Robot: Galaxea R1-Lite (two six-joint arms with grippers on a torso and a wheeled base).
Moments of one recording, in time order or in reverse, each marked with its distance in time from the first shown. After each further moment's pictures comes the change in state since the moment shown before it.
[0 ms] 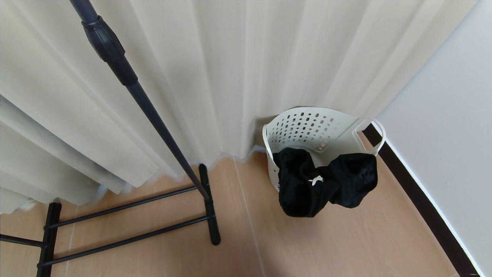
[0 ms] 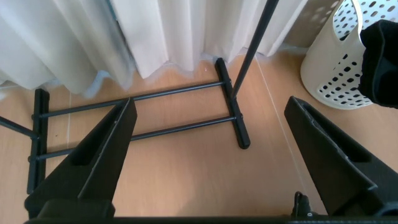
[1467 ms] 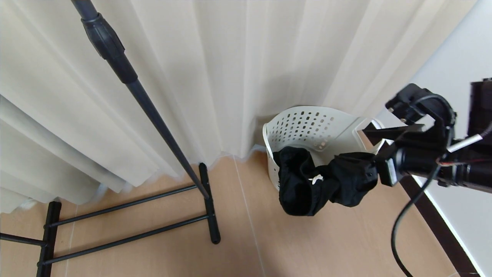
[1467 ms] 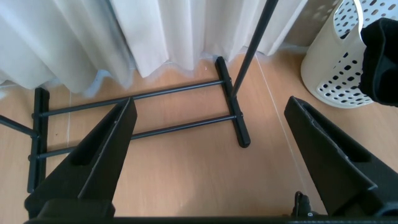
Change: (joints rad) left arm 0.000 0.000 0.002 -0.002 0.000 0.001; right arm 0.396 1.400 -0.920 -0.066 -0.076 -0.170
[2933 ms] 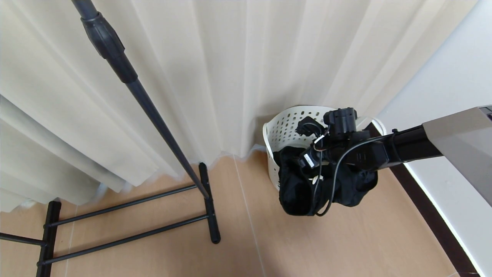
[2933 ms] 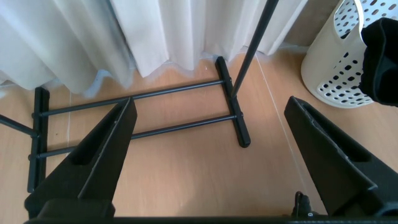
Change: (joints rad) left arm 0.000 0.000 0.000 0.000 0.000 0.000; right arm -0.093 0.769 -0.559 -0.050 -0.058 -0.124
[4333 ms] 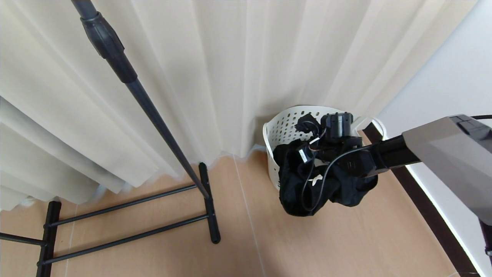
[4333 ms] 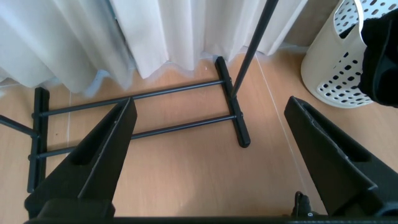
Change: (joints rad) left arm 0.000 0.000 0.000 0.000 0.000 0.000; right arm 0.000 0.057 0.013 -0.220 -0.017 0.081
